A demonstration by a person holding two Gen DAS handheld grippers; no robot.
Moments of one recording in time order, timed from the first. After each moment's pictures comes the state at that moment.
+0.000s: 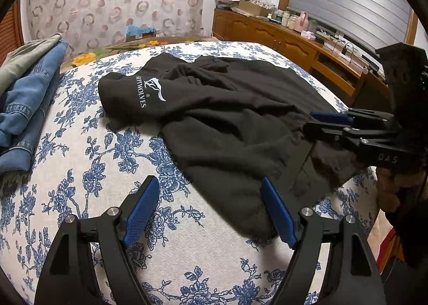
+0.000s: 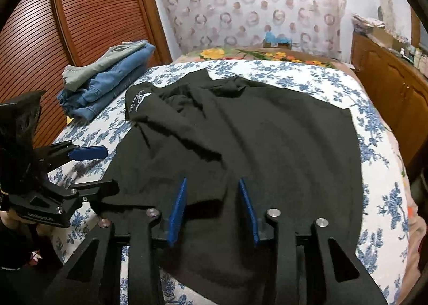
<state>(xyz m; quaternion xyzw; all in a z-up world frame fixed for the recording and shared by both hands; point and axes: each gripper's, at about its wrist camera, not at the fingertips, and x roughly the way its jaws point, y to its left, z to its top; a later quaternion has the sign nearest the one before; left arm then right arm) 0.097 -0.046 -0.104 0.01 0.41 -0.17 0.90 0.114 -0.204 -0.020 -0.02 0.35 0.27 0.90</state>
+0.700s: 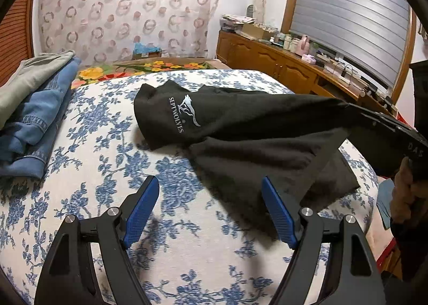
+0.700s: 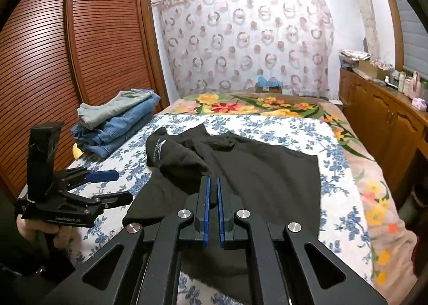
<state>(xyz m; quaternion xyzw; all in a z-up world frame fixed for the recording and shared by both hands) 0.089 -0.042 -0.080 -0.01 0.35 -0.17 0.92 0.047 -0.235 0.023 0.00 0.23 0.25 0.94</state>
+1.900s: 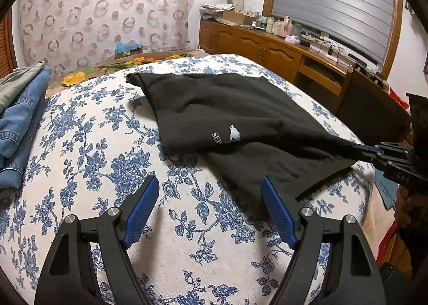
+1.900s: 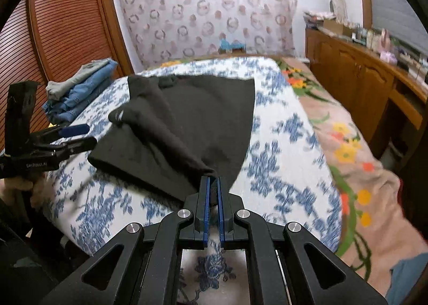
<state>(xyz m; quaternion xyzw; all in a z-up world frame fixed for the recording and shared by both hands) 0.088 -0.084 -0.089 0.03 0.37 -0.20 0.90 -0.007 -0.304 -0.009 0.03 0.33 0.17 0.93</state>
